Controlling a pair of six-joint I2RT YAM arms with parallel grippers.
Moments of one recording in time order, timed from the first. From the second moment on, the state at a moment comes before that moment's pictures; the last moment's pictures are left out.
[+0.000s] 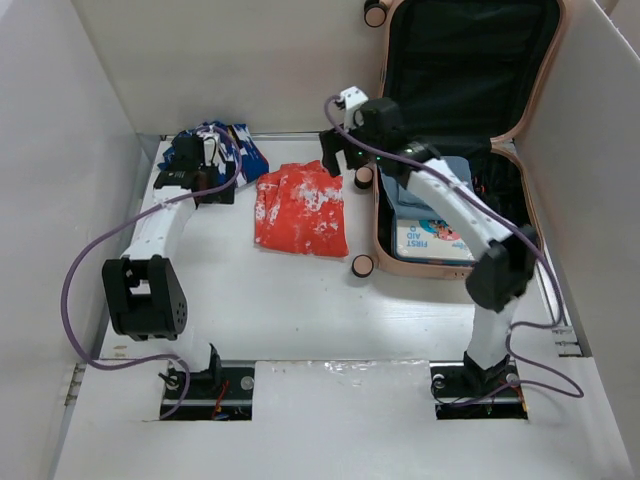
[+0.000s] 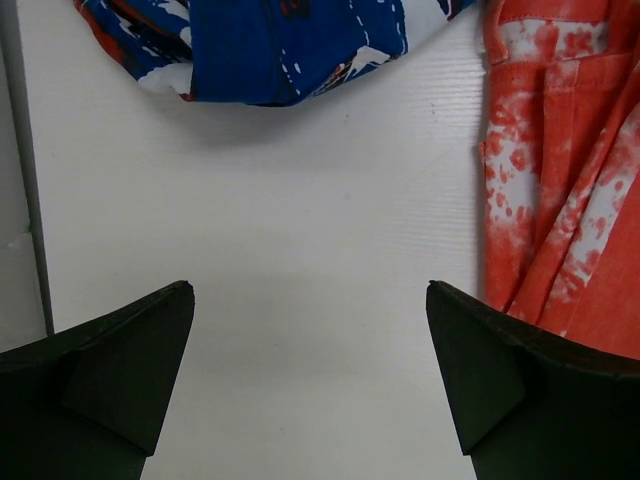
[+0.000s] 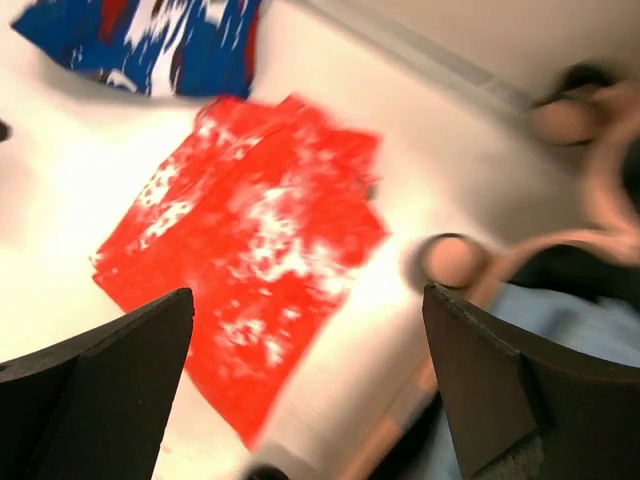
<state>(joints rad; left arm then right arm) 0.00 1.63 1.35 -0.55 -0.09 0.08 0.56 1.81 1.89 -0.51 -0.02 -0.04</state>
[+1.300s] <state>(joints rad) 0.09 1.26 1.16 -0.51 -0.07 0.10 0.60 2.35 1.83 -0.24 -0.21 0.50</state>
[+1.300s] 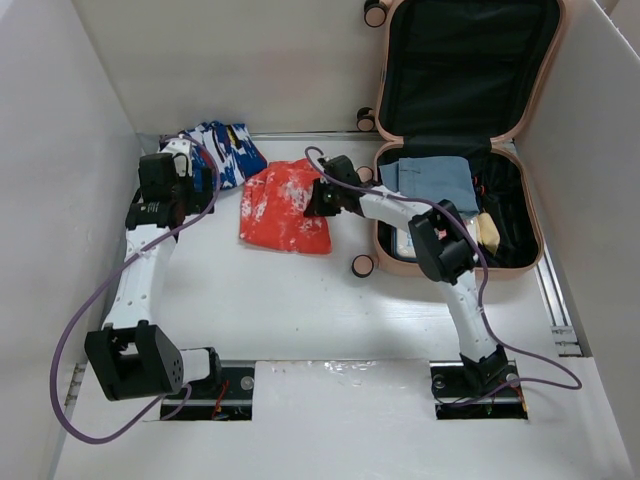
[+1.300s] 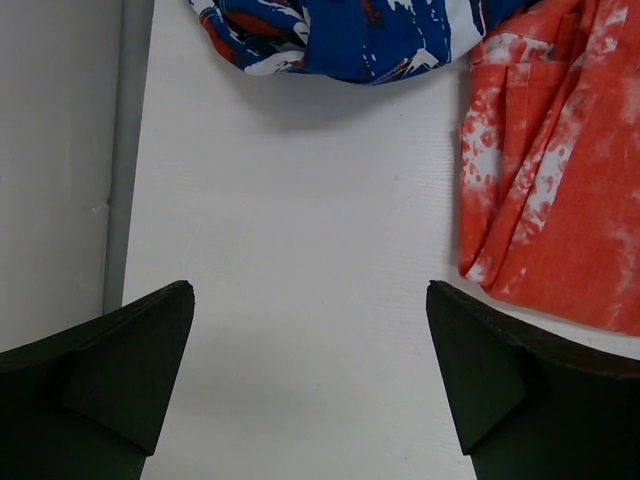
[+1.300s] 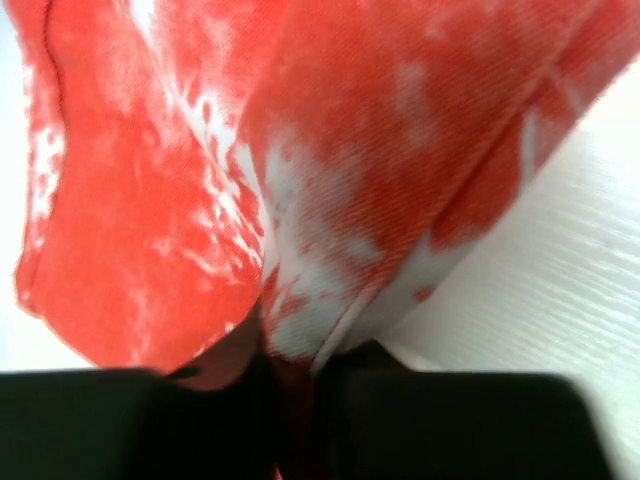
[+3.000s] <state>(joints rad) 0.16 1.39 1.25 -0.52 -0.06 0.11 -0.05 1.76 1.77 -0.73 -0.63 0.02</state>
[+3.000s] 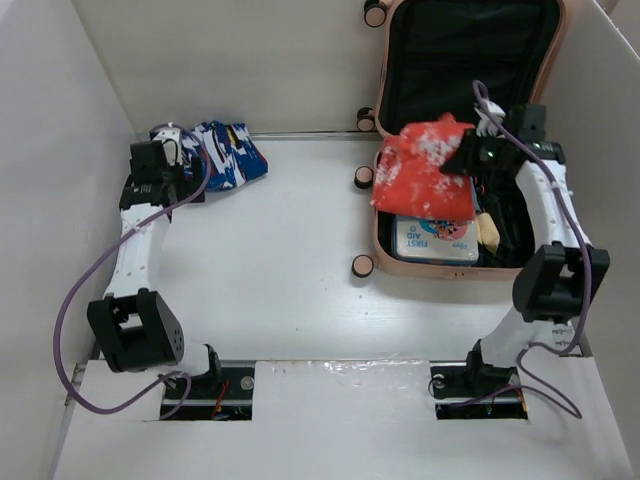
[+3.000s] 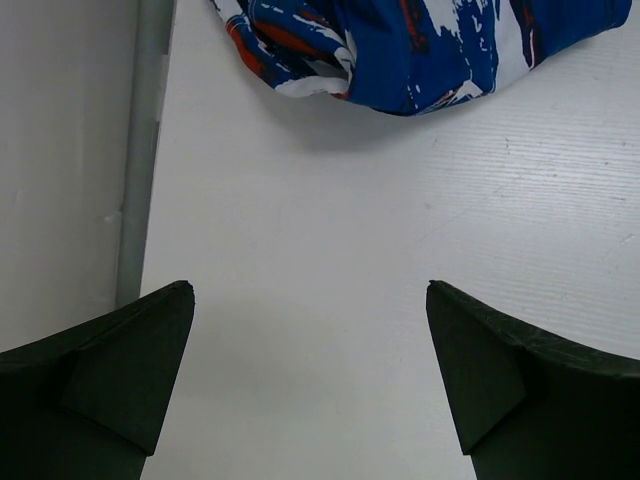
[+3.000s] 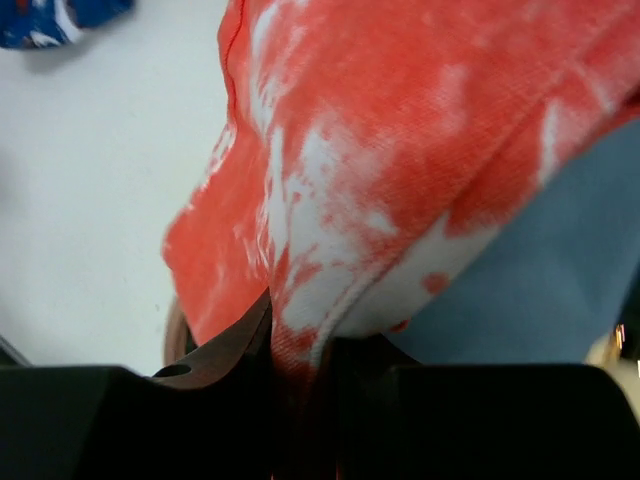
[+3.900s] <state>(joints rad) 0.15 1.55 1.39 -0.53 0.04 0.12 -0.20 1.83 1.63 -0.87 -0.54 -0.30</state>
